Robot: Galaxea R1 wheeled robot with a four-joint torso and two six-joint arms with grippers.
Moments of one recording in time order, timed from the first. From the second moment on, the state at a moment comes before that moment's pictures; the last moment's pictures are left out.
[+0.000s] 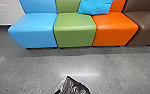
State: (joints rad) left arm 0.78 2.82 -2.38 -0.57 0.16 -0.12; right arm -1.15 1.74 -1.19 0.42 -0.02 -0.04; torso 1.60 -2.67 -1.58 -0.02
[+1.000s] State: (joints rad) left arm 0.80 2.80 -2.36 -0.55 0.17 -0.12; right arm -1.16 1.77 -1.21 0.42 -0.02 -0.04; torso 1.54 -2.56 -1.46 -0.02
